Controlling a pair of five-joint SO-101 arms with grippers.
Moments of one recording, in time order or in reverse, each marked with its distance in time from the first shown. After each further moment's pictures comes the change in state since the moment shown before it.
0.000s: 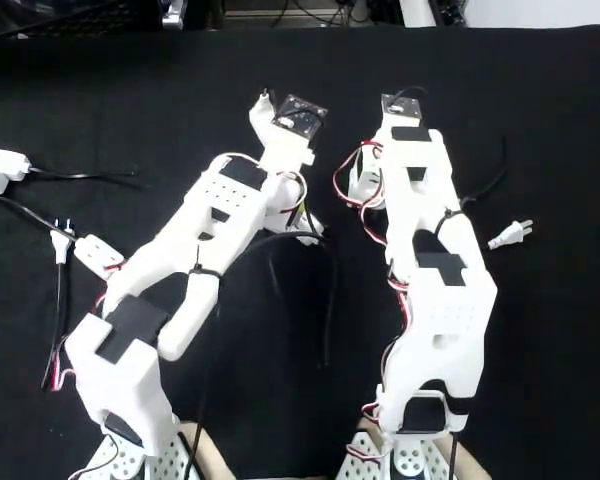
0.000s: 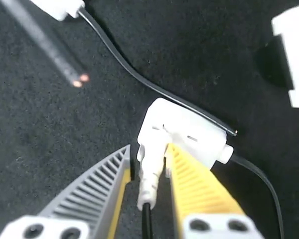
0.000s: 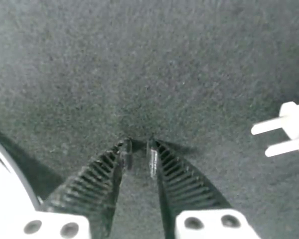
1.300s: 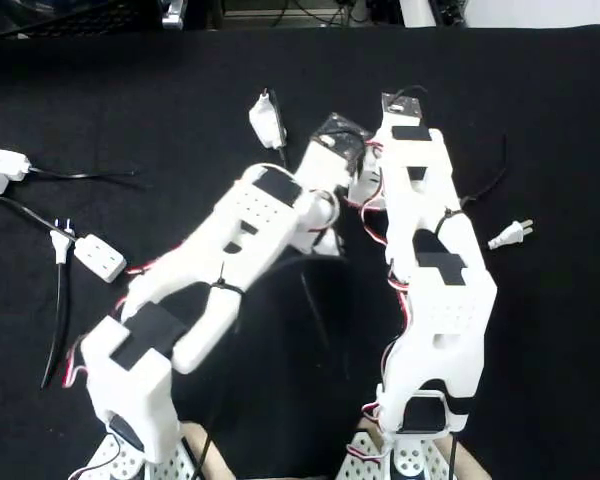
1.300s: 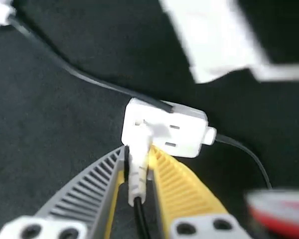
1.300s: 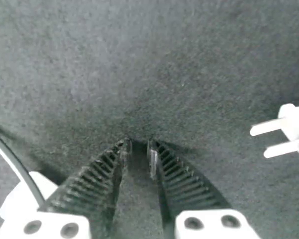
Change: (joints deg) left arm 8.6 2.1 -3.2 4.7 -1.4; right arm 0.0 0.1 -0.4 0.0 0.0
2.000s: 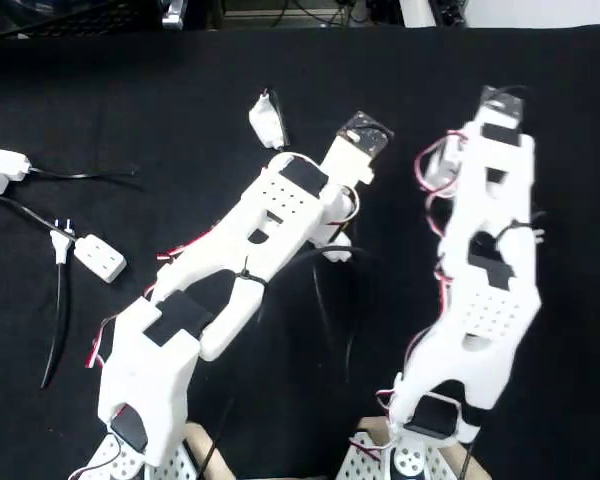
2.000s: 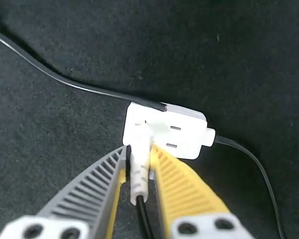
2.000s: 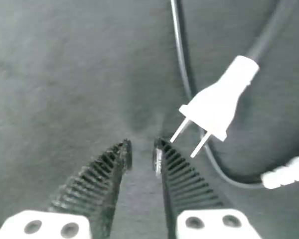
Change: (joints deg) left arm 2.6 14.3 -15.6 9.2 -0.1; right arm 17.1 0.4 -6.7 0.2 -0.1
